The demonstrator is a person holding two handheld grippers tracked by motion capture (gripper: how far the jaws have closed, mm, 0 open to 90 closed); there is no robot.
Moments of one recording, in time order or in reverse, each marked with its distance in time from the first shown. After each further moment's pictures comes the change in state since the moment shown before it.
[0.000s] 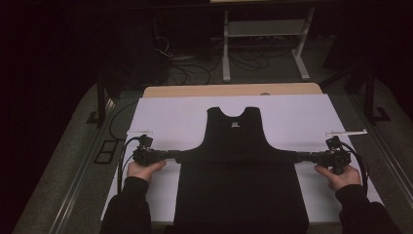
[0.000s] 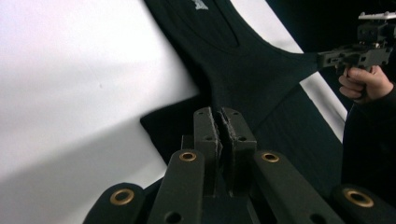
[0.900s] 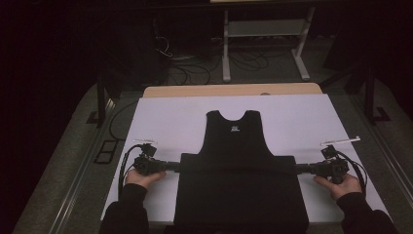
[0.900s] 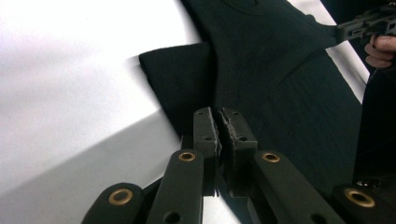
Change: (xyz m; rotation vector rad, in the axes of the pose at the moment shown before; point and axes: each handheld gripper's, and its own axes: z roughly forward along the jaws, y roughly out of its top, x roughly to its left) left arm -0.006 -0.019 0.003 0.138 0.050 0.026; right arm 0.008 -0.020 0.006 0.125 -0.009 0.010
